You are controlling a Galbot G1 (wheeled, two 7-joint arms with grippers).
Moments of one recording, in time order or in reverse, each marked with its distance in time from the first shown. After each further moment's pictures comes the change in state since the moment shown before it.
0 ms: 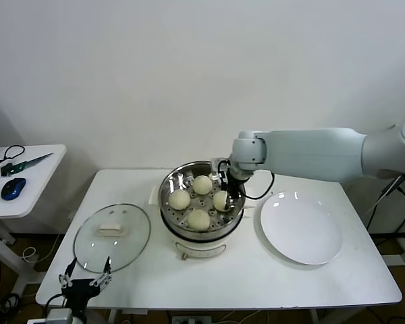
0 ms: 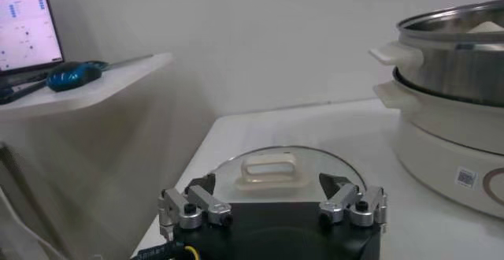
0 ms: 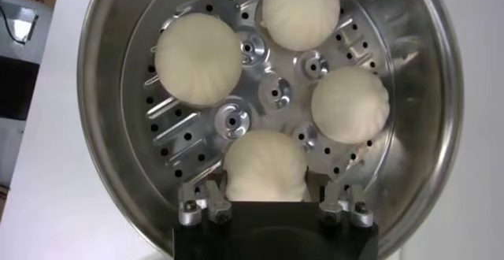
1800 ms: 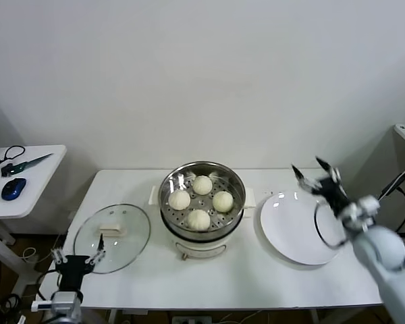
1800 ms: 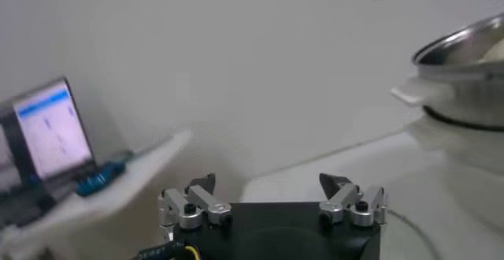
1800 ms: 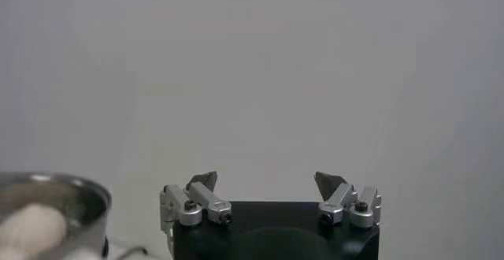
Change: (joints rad) left arm -0.092 0.114 0.028 0.036 0.226 -0.106 -0.135; right arm -1.948 -0.342 2.191 0.333 -0.142 0.605 0.566
